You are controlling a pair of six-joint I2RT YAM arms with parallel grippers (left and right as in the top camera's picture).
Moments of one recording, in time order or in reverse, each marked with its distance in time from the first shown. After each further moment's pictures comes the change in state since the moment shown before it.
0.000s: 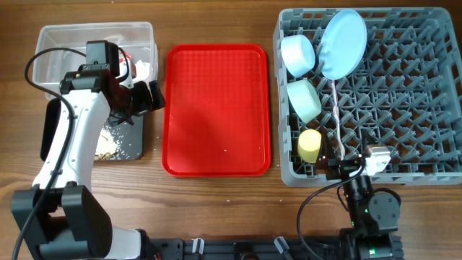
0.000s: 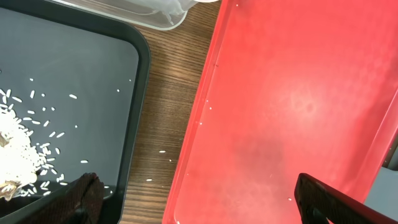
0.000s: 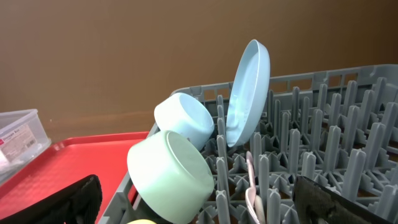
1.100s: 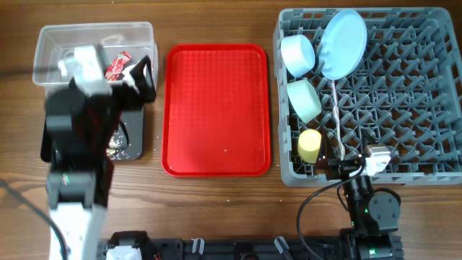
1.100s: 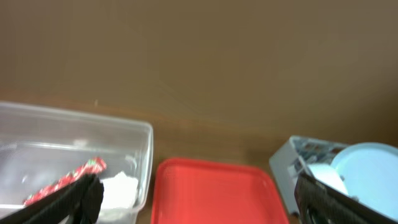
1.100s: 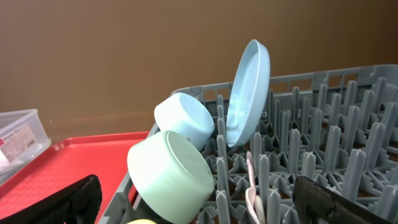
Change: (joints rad) left arm -0.046 -0.724 -0.441 0.813 -0.040 0.000; right arm 0.000 -0.001 0.000 0.000 0.000 0.000
